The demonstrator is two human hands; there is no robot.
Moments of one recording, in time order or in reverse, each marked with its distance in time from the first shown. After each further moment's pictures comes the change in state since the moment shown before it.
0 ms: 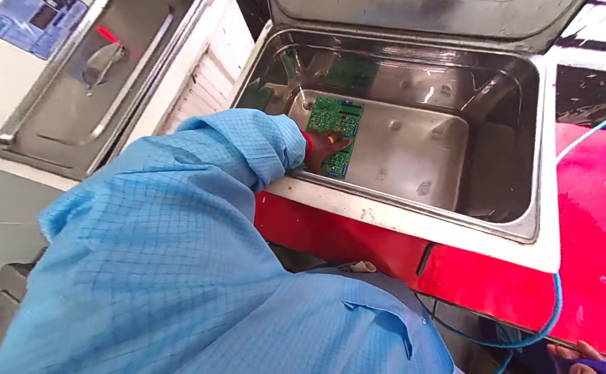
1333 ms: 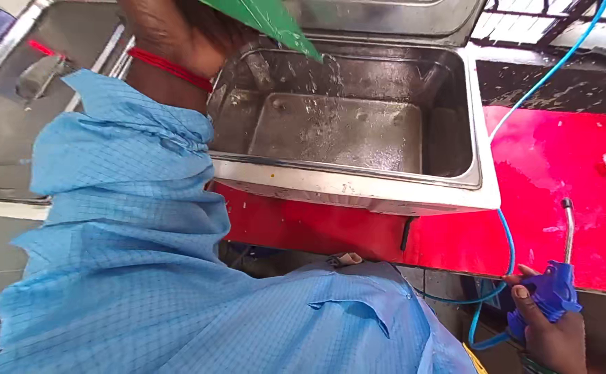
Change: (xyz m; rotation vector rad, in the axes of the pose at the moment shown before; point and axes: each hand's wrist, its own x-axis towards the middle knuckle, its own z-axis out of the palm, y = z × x) left_hand -0.128 -0.041 -0.089 -1.870 1.142 0.480; right_hand -0.015 -0.026 0.023 -0.159 -0.018 -0.073
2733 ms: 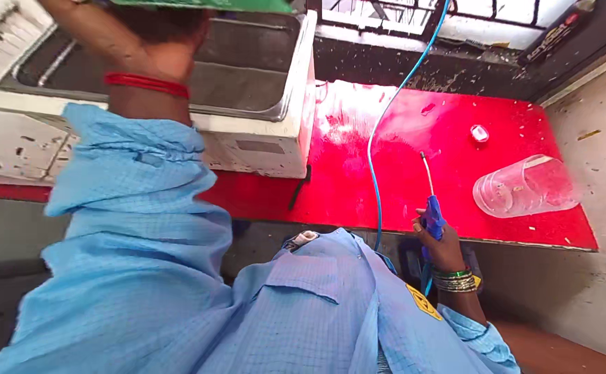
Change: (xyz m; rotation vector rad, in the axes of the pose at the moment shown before) left_hand -0.123 -0.104 0.292 -0.507 0.338 0.161; right_hand 0.083 0.108 -0.206 -0.030 -0.264 -0.004
